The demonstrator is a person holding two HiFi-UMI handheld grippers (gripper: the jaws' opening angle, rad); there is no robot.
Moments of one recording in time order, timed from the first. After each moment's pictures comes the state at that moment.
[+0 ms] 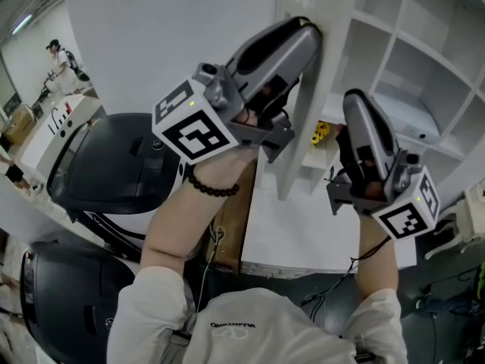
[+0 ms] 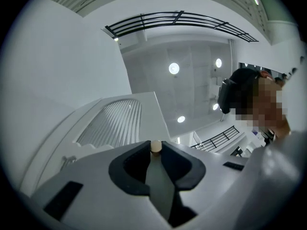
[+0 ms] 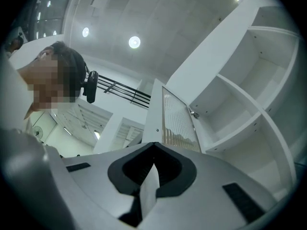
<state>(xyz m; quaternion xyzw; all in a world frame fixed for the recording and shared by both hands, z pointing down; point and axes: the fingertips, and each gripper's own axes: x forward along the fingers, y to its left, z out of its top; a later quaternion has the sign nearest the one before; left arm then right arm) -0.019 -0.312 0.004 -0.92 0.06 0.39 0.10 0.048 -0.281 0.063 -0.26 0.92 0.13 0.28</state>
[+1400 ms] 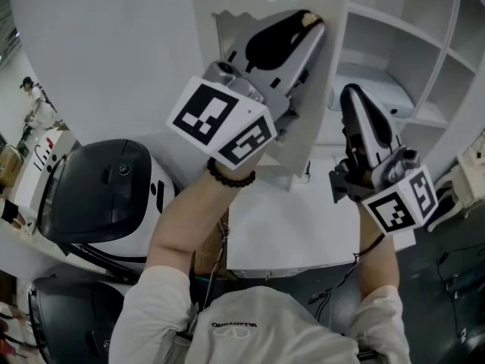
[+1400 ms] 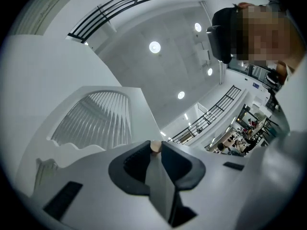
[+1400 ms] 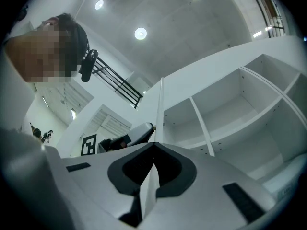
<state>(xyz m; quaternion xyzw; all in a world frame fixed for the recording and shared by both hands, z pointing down) 0.143 -0.349 0.007 -0.91 0.17 0.30 0.23 0.193 -0.312 0.082 -0.42 0.86 0.18 0.24</state>
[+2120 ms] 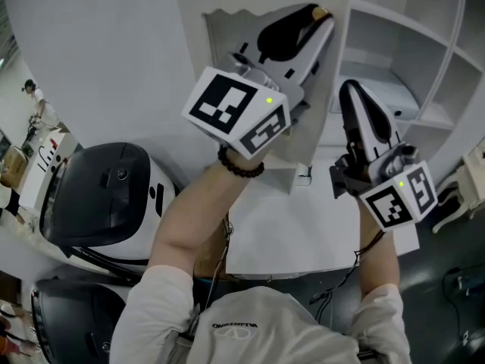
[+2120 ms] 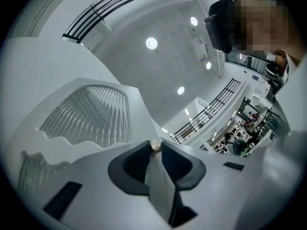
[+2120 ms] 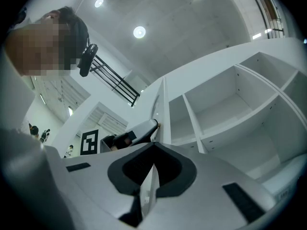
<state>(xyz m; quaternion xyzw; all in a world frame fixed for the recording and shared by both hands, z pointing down) 0.184 -0.383 0.007 -0.90 0.19 0.28 0.26 0.221 -0.348 0.094 -0.43 0.85 0.17 0.25</state>
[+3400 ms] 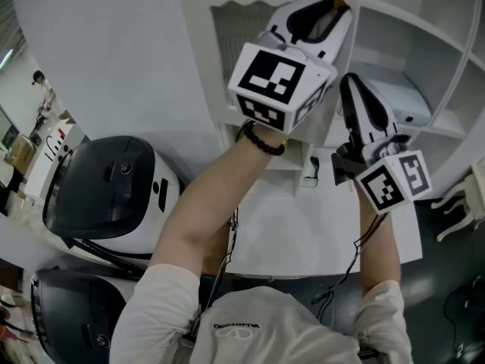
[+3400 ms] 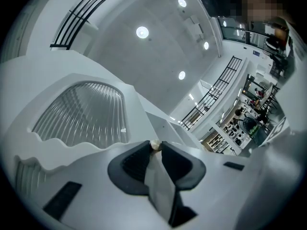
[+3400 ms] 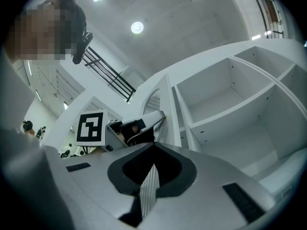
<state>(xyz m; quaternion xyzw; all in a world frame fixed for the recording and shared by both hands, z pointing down) 0.222 -0.441 0.011 -0.89 0.27 0.22 0.30 0.235 -0.406 0.114 -0.46 0.85 0.16 0.23</state>
